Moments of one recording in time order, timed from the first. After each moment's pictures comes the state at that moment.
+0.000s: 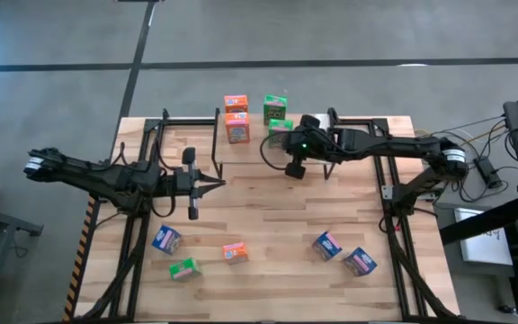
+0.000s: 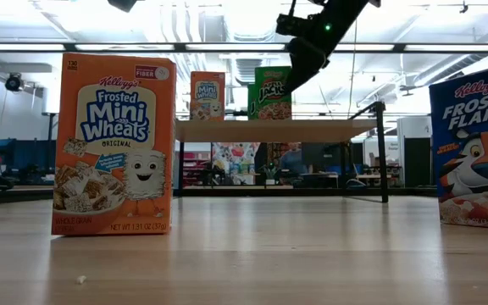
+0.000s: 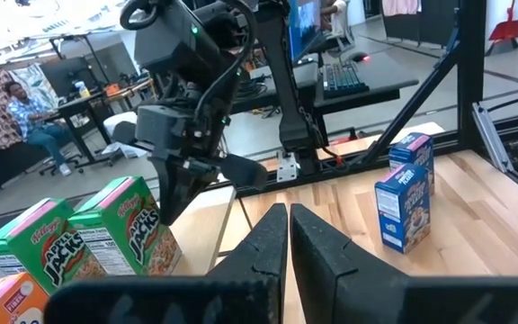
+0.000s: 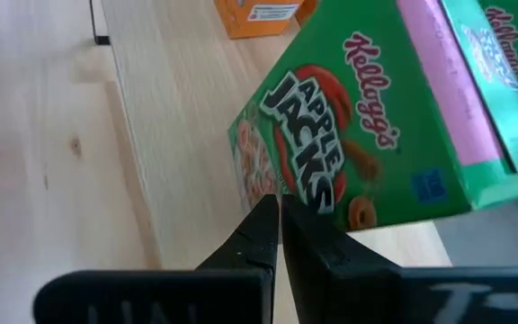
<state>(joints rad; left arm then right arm) -0.19 0.86 0.69 0.10 -0.31 0.25 -0.22 1.51 1.30 -0.57 0.35 -0.18</state>
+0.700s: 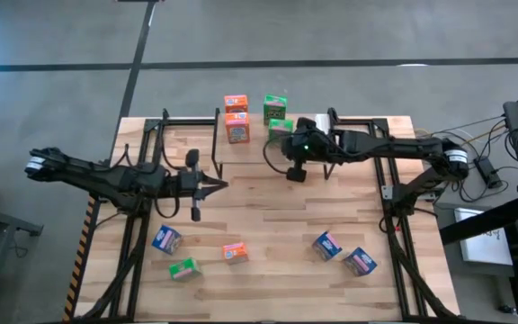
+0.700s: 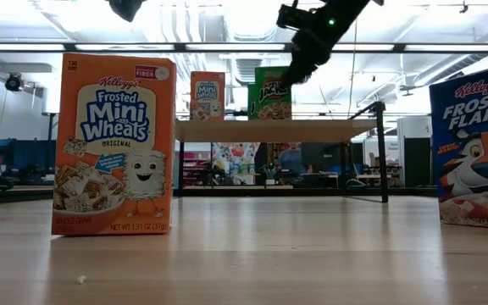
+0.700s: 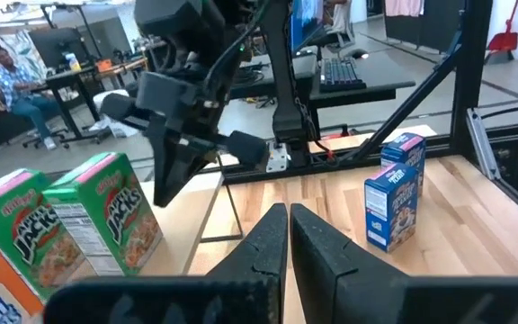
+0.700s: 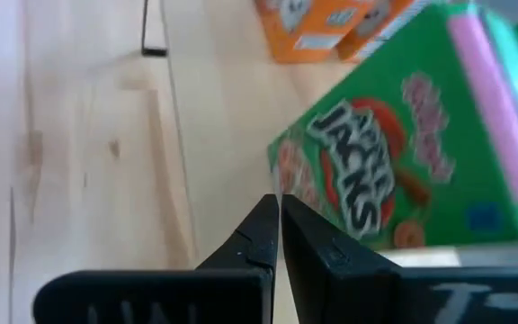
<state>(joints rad) -0.20 0.90 0.69 0.10 -0.31 0.15 -0.20 1.49 1.27 -0.55 0.28 -0.25</state>
